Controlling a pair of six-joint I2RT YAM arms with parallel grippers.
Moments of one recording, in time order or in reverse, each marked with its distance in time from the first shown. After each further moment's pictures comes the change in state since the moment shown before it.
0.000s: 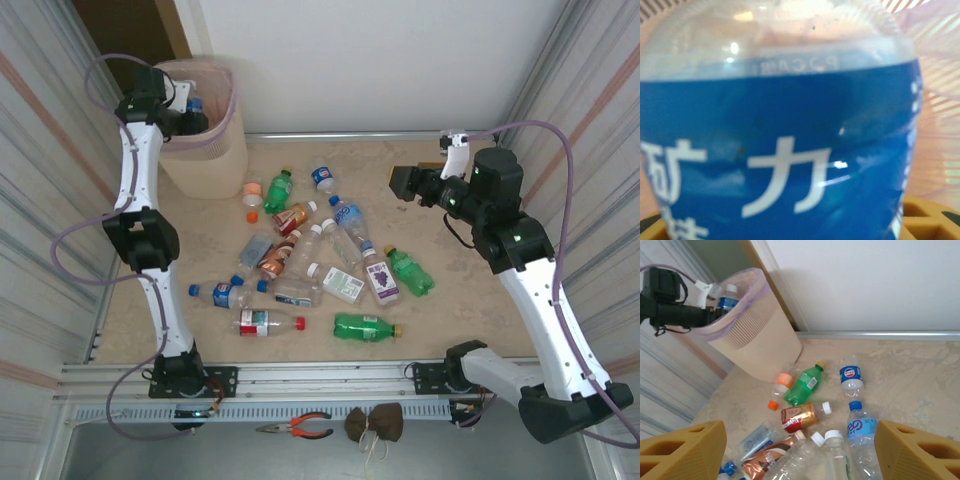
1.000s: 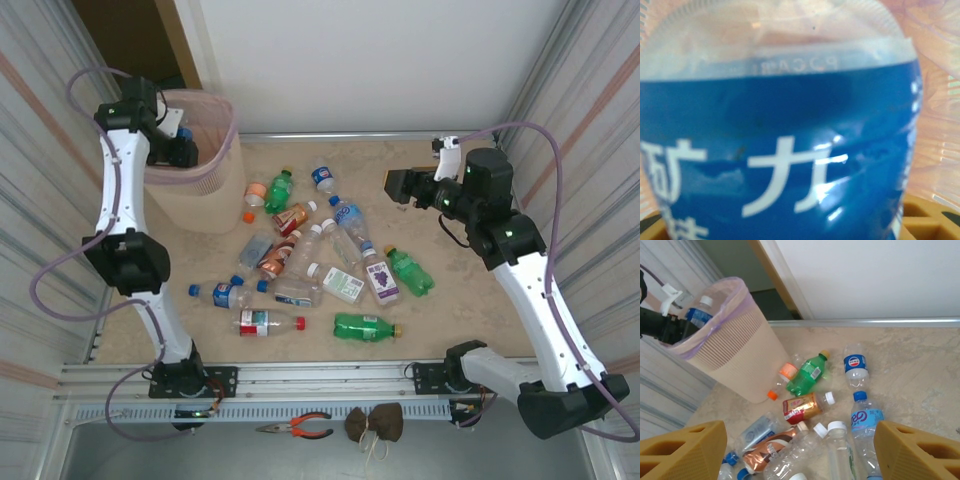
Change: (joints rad) left arm -0.006 -0.291 -0.241 -0.306 -0.101 0.016; right arm 0.000 0.026 -0.034 0.016 -0.044 0.000
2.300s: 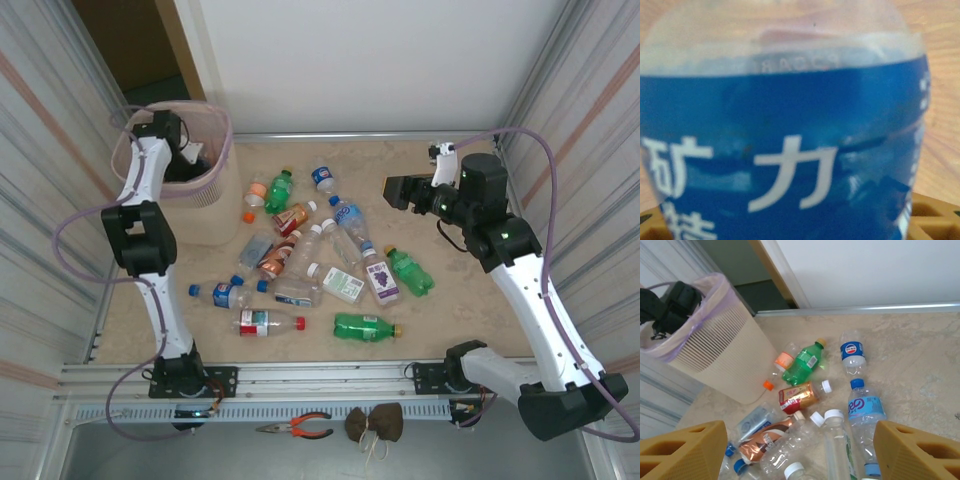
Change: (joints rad) left arm 0.006 0.243 -0.137 0.122 0.052 0.003; right arm 0.002 -0.016 -0.053 -0.001 0.014 0.000
